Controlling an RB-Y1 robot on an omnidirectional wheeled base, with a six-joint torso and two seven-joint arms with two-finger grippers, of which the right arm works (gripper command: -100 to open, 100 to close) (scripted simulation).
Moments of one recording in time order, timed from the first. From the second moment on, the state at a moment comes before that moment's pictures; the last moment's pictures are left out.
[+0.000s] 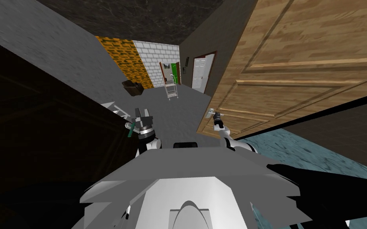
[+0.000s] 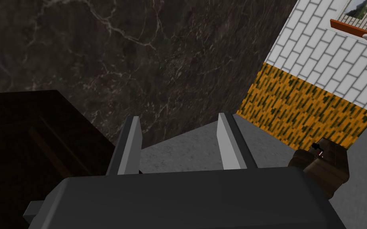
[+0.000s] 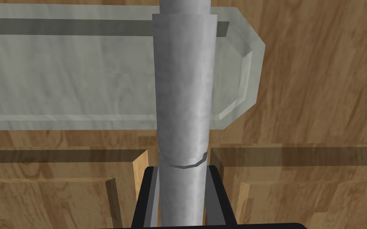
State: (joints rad) arm -0.38 -0.32 -0.42 -0.62 0.14 -0.49 -0.27
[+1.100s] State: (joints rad) arm -0.35 -0.34 -0.52 -0.62 0.11 -0.48 -0.23
